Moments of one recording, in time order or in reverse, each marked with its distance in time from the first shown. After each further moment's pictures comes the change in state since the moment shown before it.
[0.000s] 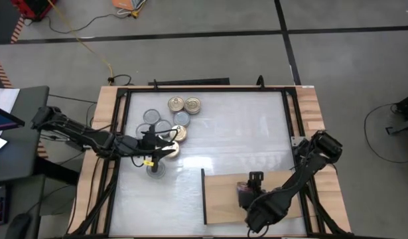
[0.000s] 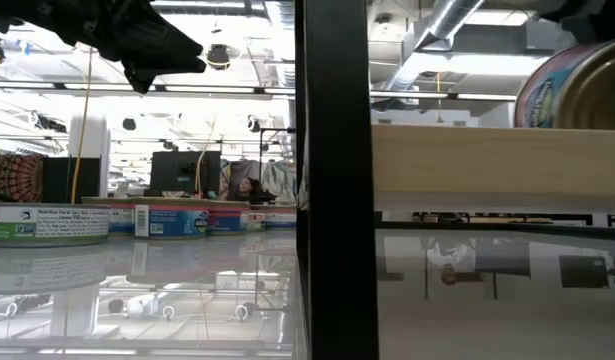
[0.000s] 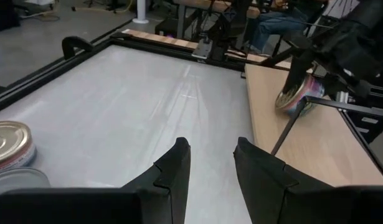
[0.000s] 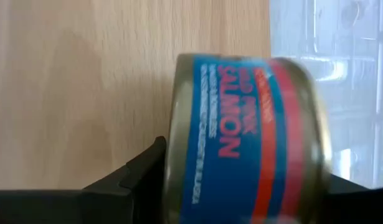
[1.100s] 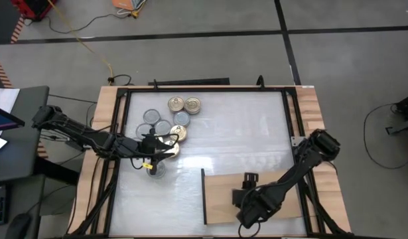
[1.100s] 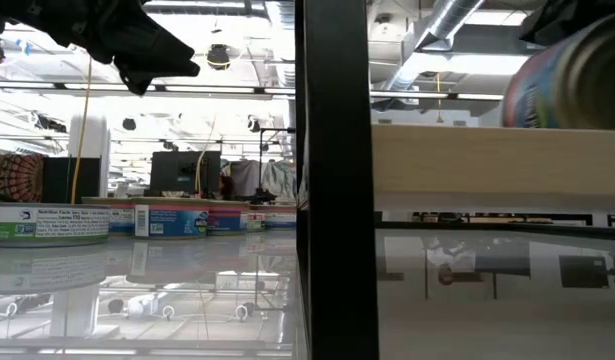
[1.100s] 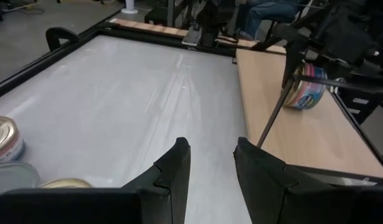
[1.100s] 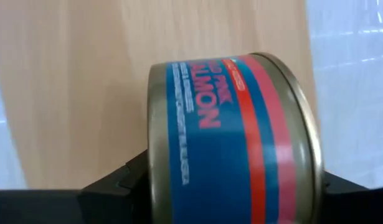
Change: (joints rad) left arm -0.022 0.000 -0.002 -0.041 0.025 0.009; right arm -0.076 -0.002 0.016 0.125 -0.148 0.017
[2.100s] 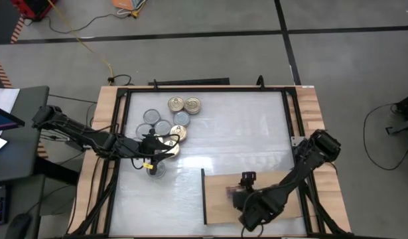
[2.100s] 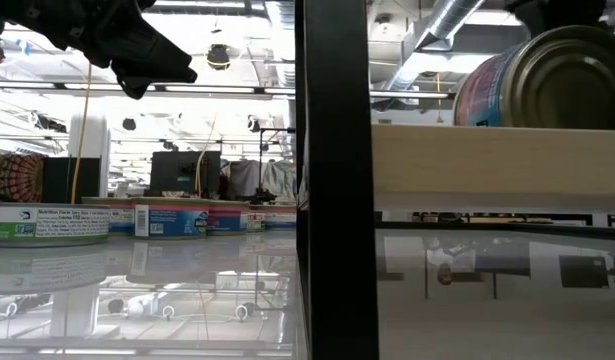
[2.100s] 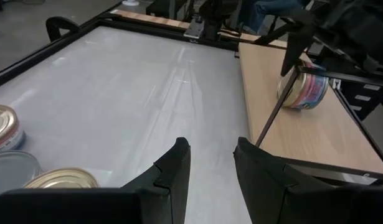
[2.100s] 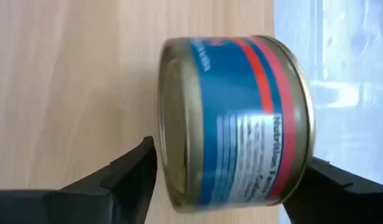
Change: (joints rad) left arm 0.000 0.000 0.000 -0.030 0.002 -0.032; right arm 0.044 0.001 0.000 -0.007 0.175 -0.152
